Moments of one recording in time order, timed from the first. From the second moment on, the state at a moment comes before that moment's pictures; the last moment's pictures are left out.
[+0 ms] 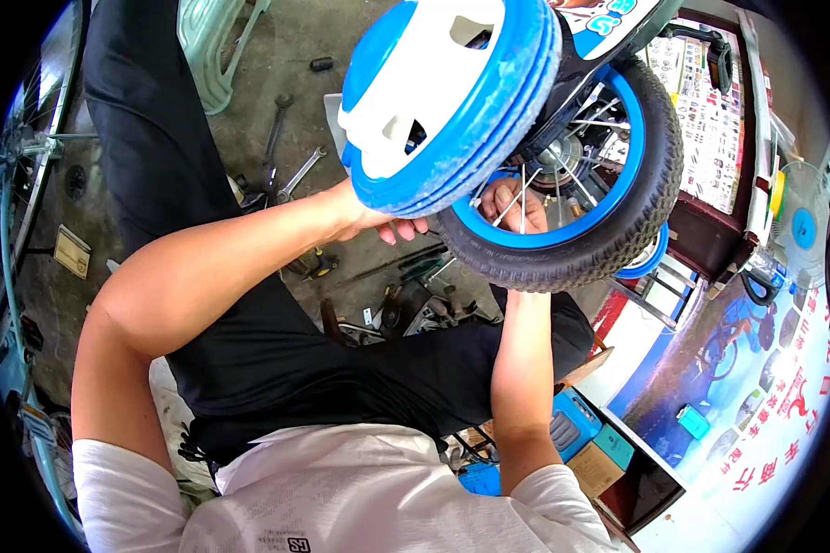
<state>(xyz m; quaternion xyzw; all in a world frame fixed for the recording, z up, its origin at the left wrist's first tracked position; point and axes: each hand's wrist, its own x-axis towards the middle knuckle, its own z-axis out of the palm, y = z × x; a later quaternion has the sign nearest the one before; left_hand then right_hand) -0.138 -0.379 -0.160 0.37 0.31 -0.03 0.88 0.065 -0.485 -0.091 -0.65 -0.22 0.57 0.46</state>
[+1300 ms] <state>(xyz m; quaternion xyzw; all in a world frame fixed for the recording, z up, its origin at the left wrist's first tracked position) -0.139 -0.379 -0.153 0.37 0.31 -0.04 0.88 0.055 -0.483 -0.073 -0.64 -0.25 0.59 0.43</state>
